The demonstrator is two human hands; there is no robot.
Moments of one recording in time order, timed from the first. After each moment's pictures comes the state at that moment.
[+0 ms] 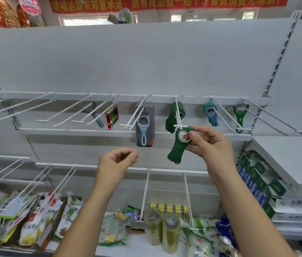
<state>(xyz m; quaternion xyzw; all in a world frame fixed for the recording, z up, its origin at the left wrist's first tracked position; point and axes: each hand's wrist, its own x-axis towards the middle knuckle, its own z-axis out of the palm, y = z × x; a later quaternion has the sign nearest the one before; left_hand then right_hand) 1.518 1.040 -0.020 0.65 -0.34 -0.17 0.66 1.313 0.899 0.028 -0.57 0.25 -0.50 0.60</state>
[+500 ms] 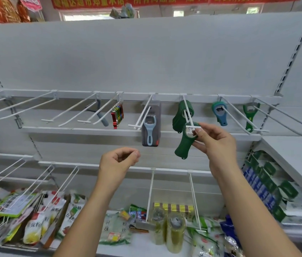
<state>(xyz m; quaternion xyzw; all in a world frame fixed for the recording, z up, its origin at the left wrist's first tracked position) 1.542 1.041 -0.023 0.66 -0.34 -0.17 0.65 1.343 0.883 0.023 -0.52 0.29 -0.53 0.61</state>
